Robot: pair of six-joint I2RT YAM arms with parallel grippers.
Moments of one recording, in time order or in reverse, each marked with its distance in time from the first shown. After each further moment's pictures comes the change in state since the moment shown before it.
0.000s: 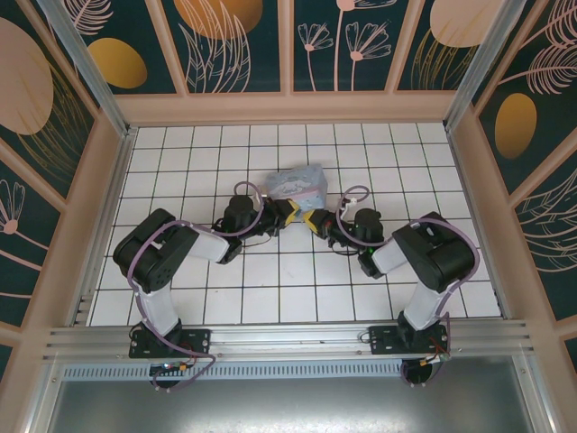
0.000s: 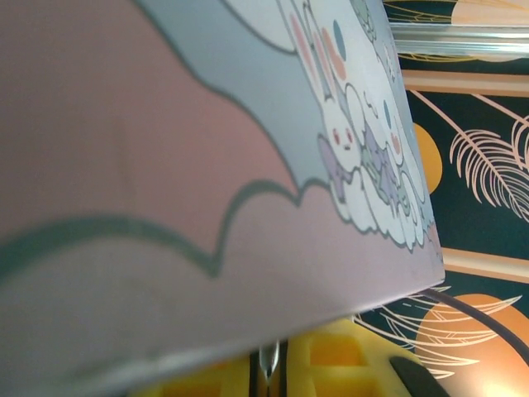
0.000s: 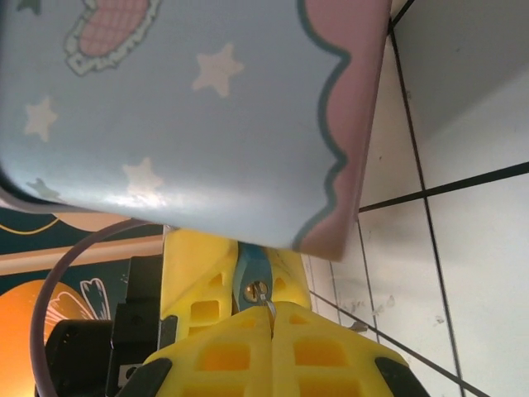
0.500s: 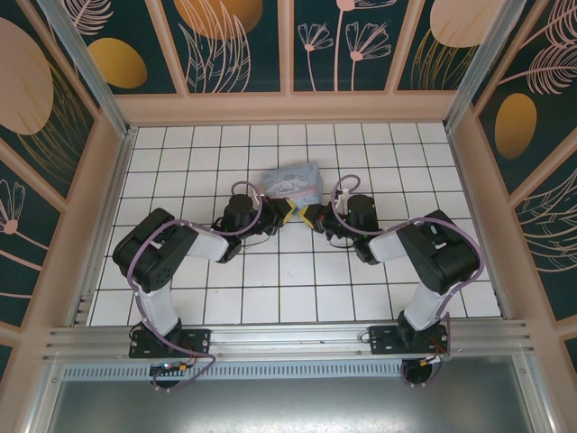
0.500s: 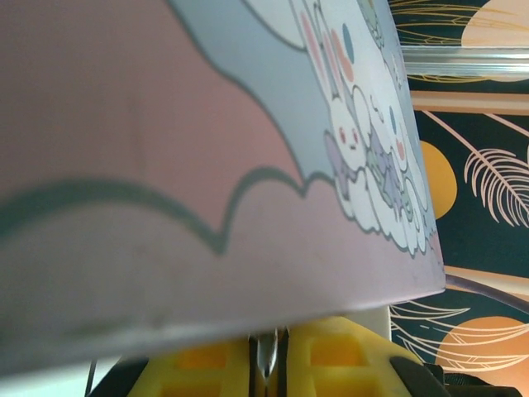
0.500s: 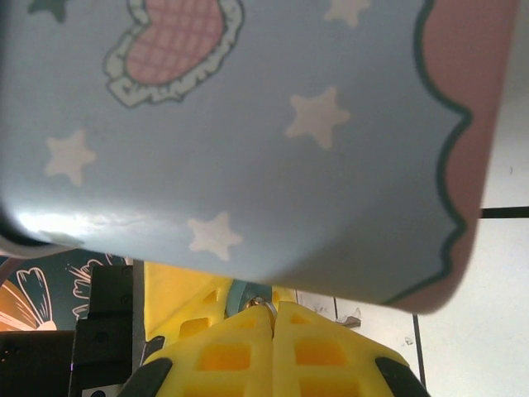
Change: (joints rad) left arm 0.010 0.000 0.004 -0.035 -0.051 0.035; right arm -0.011 -0.027 0.132 -0.299 -0.055 -0.169
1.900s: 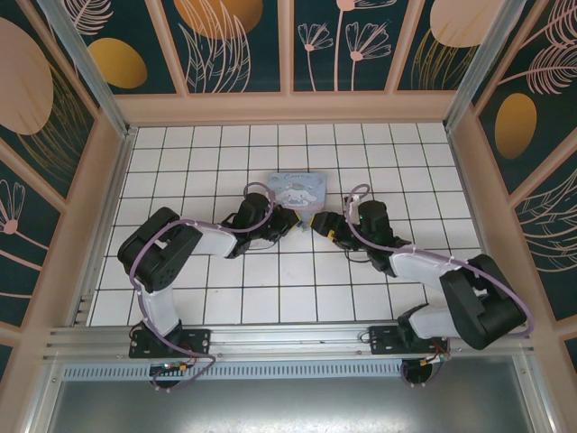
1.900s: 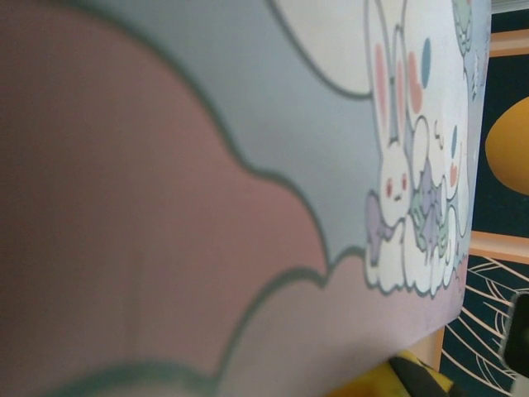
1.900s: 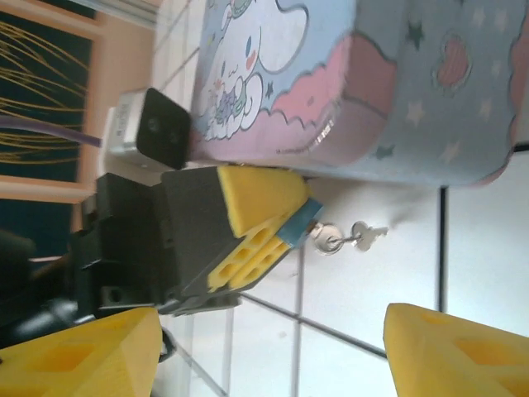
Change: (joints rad) left arm -0.048 0.019 0.105 -0.340 -0.042 0.215; right arm 0.023 -0.409 -0.058 -0.596 0.182 -0.480
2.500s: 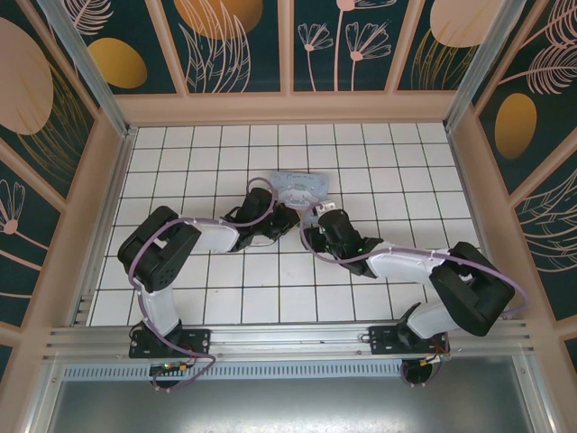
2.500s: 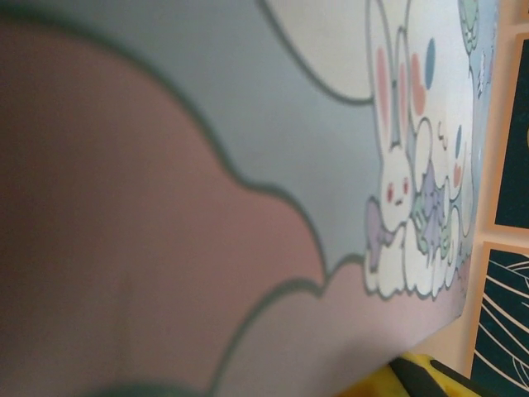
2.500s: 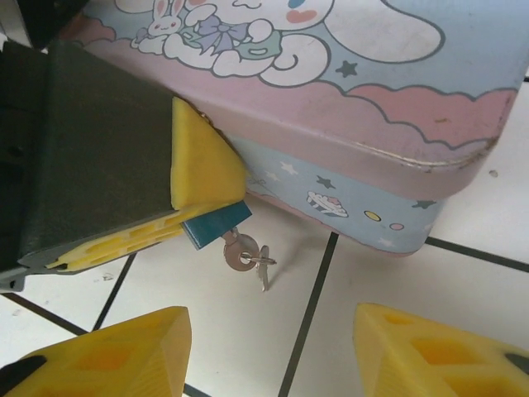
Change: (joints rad) left arm 0.000 0.000 0.075 -0.155 0.004 0.062; right arm 0.281 0.110 0.102 -0.151 0.583 -0.512
